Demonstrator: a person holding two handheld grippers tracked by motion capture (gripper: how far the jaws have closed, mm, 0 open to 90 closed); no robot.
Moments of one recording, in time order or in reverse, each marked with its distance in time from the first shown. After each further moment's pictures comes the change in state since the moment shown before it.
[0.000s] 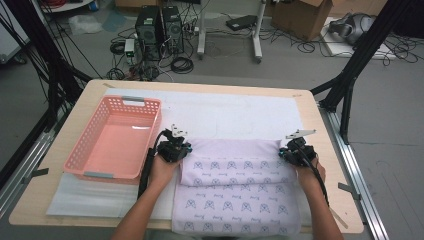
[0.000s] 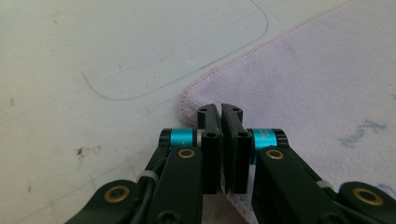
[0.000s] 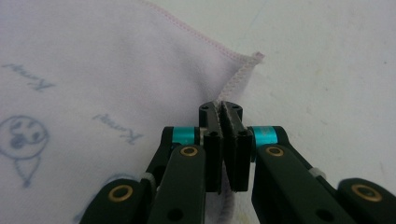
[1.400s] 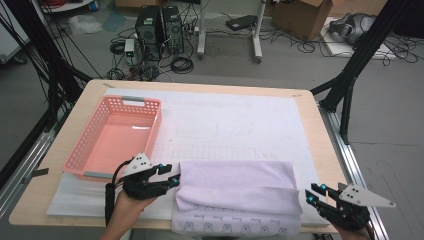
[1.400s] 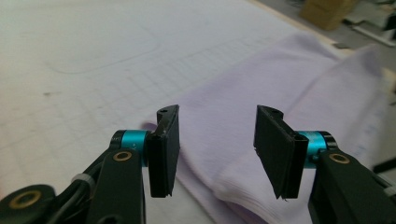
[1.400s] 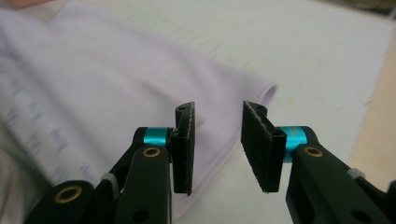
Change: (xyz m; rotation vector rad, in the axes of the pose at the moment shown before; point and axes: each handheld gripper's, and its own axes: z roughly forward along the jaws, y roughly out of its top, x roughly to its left) left arm -0.011 -0.052 -0.114 -0.173 -0.240 -0.044; right arm 0.028 -0.114 -0.142 -0.395 0.126 0.000
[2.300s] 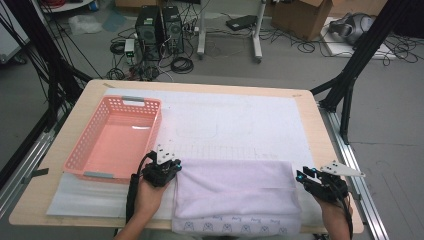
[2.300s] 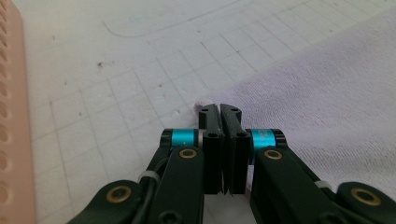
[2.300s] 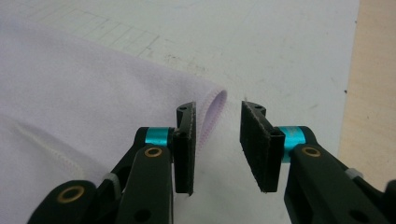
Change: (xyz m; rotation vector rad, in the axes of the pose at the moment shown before) left arm 0.009 -0.009 0.063 0.123 0.279 0.053; right arm -0.024 0.001 0.065 0.117 -0.094 0.146
